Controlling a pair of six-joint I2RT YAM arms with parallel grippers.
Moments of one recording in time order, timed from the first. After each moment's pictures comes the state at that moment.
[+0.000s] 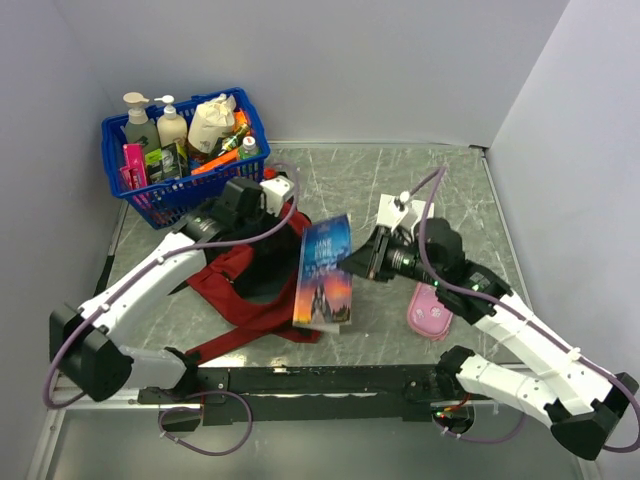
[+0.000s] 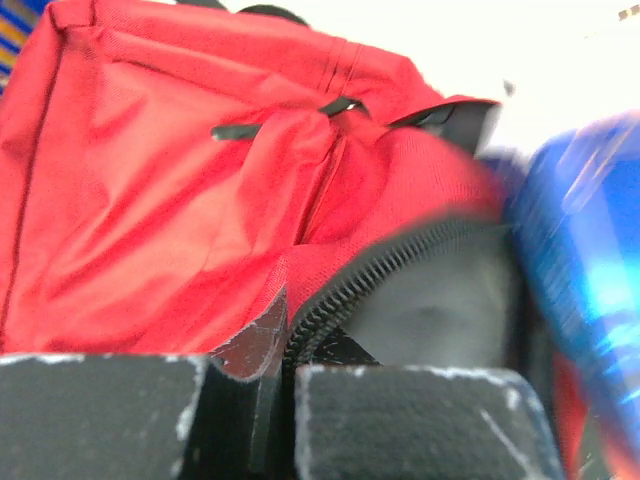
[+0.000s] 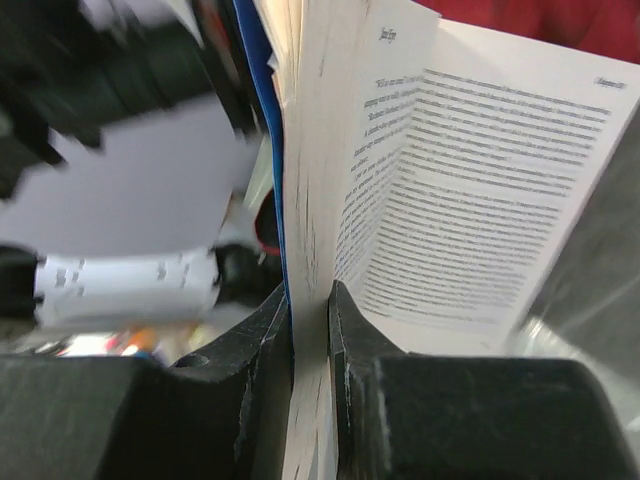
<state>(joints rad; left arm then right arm) -0.58 1.29 1.18 -0.63 0.01 0.03 0.71 0.87 0.97 -0.42 -0.24 0.85</state>
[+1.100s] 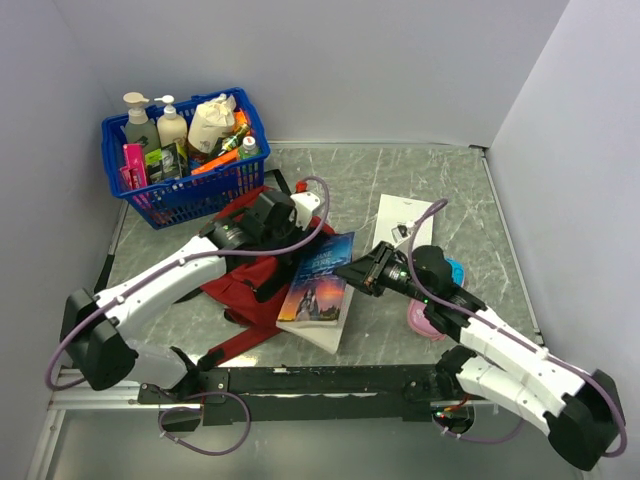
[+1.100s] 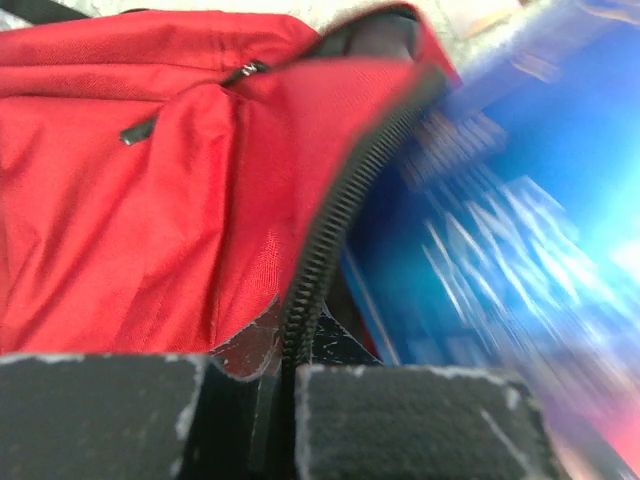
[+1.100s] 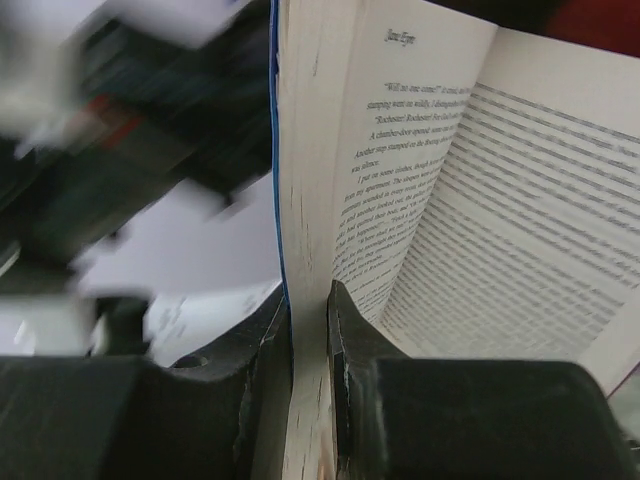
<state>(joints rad) -0.78 1.38 1.22 -0.58 -0.06 -0.03 0.65 0.80 0.51 0.08 -0.34 1.34</state>
